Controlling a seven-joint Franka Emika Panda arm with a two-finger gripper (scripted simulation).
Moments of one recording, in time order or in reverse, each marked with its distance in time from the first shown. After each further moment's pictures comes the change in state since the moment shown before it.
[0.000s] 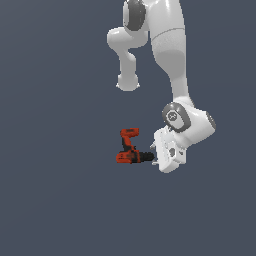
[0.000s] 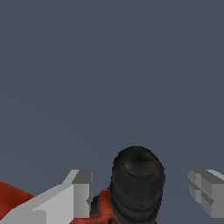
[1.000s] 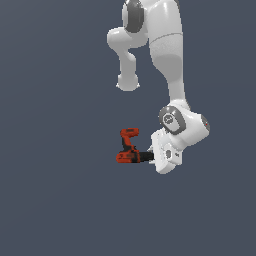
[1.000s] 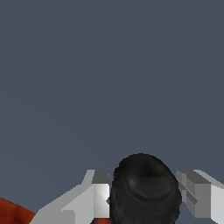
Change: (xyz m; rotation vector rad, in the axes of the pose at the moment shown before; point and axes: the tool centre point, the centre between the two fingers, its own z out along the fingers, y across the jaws) arm 0.000 -0.001 0.018 -0.002 0.000 -0.005
